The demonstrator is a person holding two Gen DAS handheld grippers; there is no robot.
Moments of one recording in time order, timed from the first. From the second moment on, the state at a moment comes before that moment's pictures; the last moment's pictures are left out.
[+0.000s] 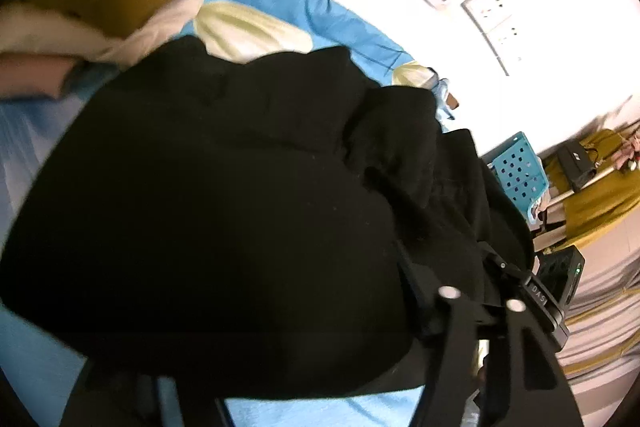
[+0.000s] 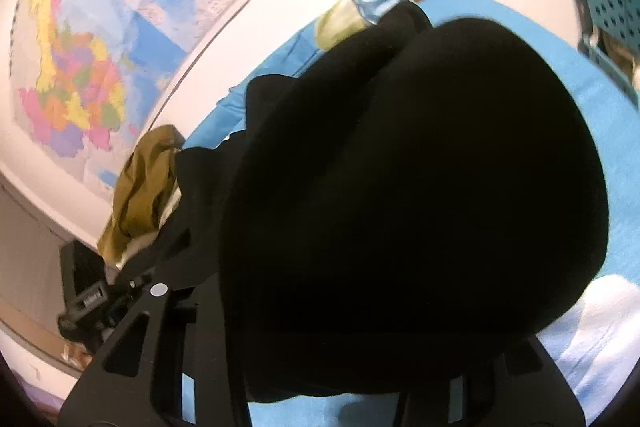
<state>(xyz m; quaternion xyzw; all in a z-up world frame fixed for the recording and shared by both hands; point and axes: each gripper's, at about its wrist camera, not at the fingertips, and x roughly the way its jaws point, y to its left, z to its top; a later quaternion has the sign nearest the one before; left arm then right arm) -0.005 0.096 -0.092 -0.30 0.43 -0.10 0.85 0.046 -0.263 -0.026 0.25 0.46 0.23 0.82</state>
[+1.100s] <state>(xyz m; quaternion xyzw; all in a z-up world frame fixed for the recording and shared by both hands) -0.020 0.219 0.165 -0.17 0.21 -0.10 0.96 0.108 -0.105 0.241 0.21 0.26 0.48 0.82</state>
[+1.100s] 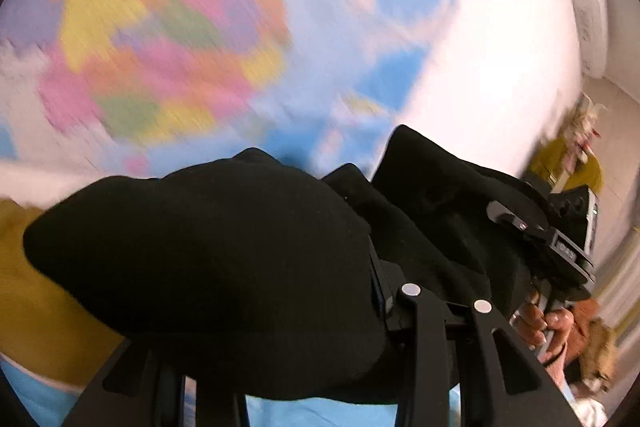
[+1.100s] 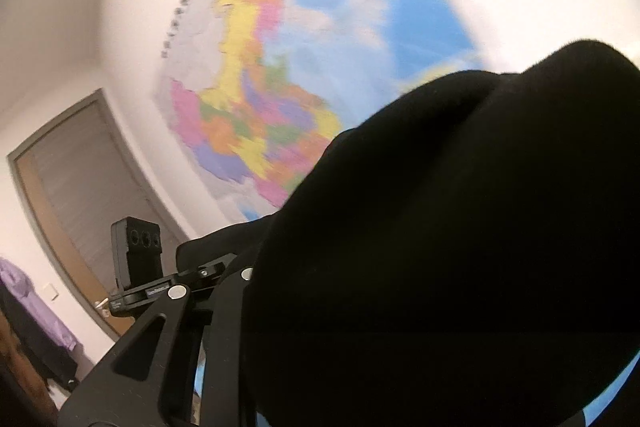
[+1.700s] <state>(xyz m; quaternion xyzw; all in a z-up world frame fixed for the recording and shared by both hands) -0.033 0.549 0.011 -0.30 0.25 0.17 0.91 0.155 0.240 0.067 0.14 0.46 0.57 0.66</state>
